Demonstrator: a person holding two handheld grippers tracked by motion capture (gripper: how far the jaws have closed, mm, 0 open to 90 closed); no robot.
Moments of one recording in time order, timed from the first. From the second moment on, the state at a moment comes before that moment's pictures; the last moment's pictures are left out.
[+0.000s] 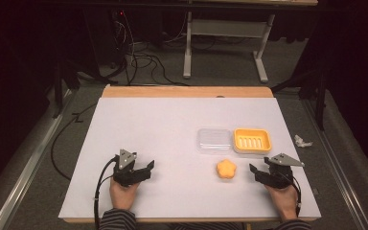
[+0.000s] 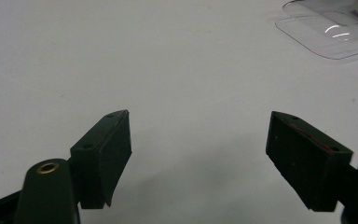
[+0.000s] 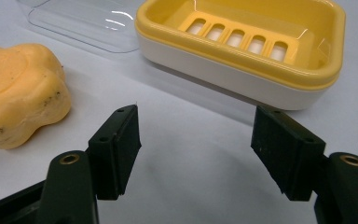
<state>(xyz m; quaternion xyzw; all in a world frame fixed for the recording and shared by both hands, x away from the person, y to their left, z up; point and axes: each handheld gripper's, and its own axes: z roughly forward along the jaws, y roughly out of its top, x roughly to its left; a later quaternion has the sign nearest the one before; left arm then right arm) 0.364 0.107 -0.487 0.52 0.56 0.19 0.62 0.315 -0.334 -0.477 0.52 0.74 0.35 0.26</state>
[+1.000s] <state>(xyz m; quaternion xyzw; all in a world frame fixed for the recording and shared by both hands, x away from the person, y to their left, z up) 0.364 0.107 -0.487 0.52 0.56 0.19 0.62 0.297 -0.309 -0.460 0.49 0.75 0.37 0.25</state>
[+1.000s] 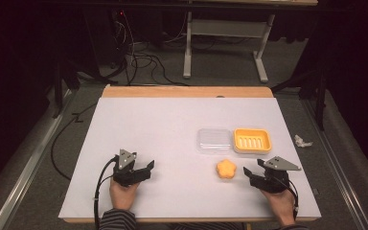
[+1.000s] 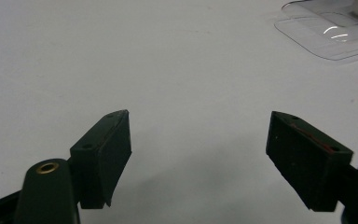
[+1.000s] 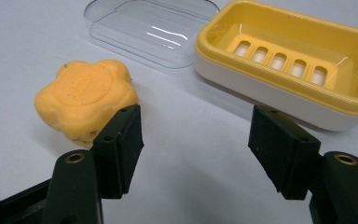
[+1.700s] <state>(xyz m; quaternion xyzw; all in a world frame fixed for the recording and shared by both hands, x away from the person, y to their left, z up) 0.363 0.107 -0.487 0.52 0.55 0.20 0.62 0.291 -0.280 -0.450 0.45 0.80 0.35 0.20</state>
